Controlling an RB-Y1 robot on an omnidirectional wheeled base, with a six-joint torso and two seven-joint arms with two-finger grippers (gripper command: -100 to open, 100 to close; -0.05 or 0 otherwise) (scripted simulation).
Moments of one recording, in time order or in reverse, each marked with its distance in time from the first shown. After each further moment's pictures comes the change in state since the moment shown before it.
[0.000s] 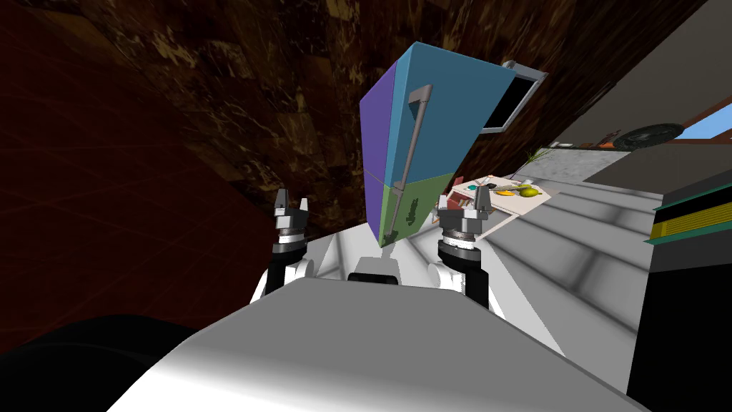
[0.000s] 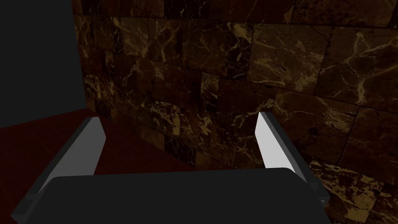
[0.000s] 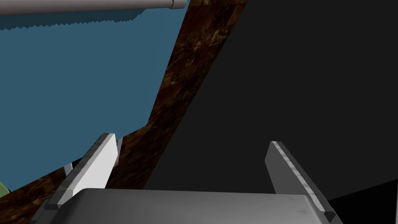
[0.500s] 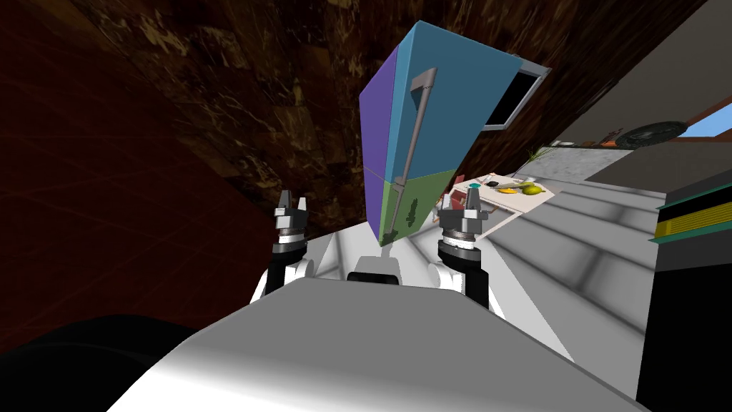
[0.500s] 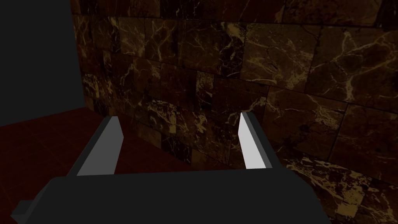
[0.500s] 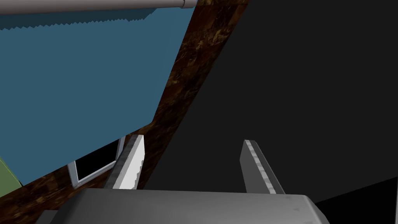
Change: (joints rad) left arm 0.000 0.000 0.000 0.000 0.000 0.000 0.000; right arm 0.000 0.000 0.000 0.000 0.000 0.000 0.000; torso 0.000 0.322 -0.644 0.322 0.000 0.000
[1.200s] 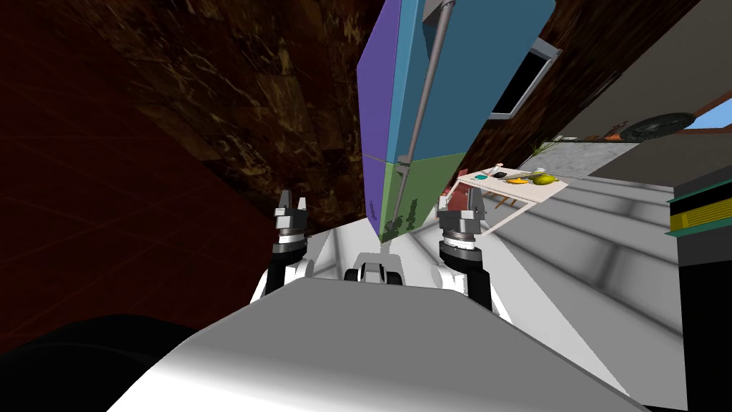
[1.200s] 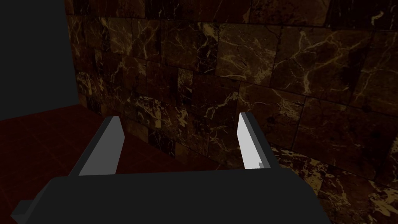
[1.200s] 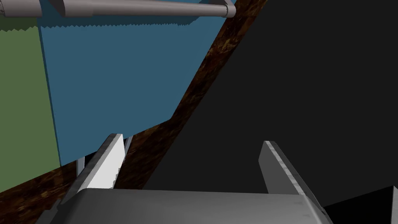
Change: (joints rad) left arm 0.000 0.000 0.000 0.000 0.000 0.000 0.000; right arm 0.003 -0.044 -0.011 0.011 0.016 0.004 0.007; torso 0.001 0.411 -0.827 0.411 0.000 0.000
